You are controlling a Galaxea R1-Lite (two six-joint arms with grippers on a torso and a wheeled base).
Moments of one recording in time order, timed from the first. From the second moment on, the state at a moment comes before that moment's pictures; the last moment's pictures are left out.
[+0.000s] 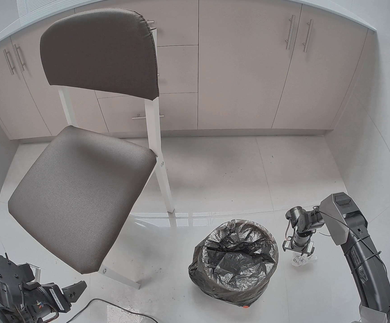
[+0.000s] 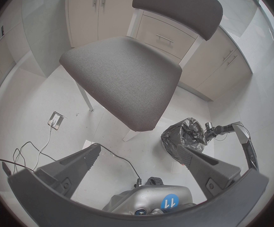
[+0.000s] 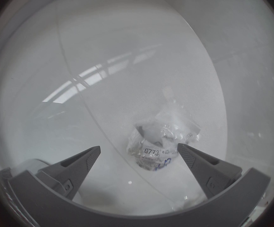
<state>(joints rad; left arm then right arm) -0.57 1.06 -0.02 -0.31 0.31 -0.72 0.04 3.10 -2.00 0.27 -0.29 0.57</state>
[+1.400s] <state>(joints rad) -0.67 0.86 -0.02 -0.19 0.31 -0.68 -0.02 3.10 -2.00 0.09 -0.38 0.58</state>
